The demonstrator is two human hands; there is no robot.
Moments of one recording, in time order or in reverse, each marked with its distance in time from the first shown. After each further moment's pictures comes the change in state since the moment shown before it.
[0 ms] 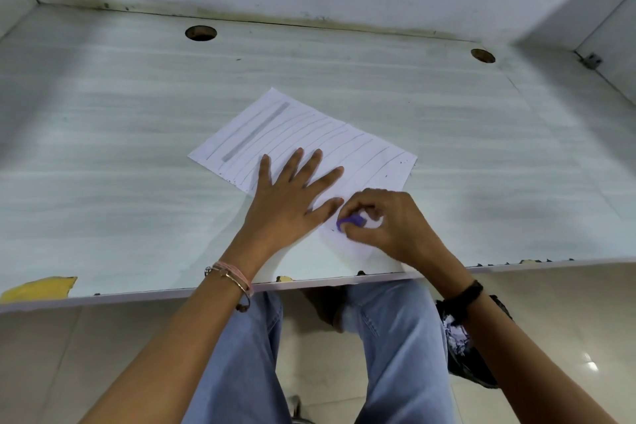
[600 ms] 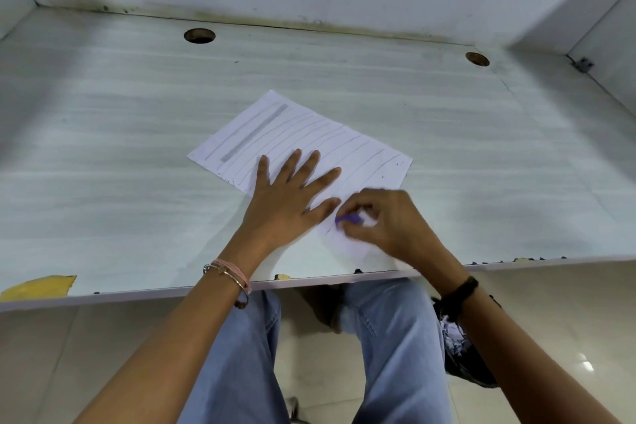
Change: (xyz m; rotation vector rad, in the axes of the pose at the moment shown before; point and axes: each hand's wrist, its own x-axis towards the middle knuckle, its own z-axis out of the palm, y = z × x) left_hand -0.002 0.001 -0.005 -0.018 -0.020 0.003; right_hand 0.000 -0.003 -0.003 -0.037 0.004 -0.005
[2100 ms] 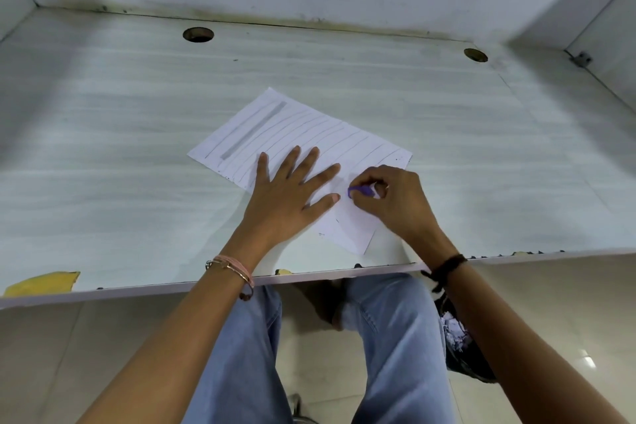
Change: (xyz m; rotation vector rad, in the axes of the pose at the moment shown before) left_hand -0.001 0.000 0.001 -0.041 0.019 -0.014; right_hand 0.014 0.013 -0.002 0.046 0.204 0.117
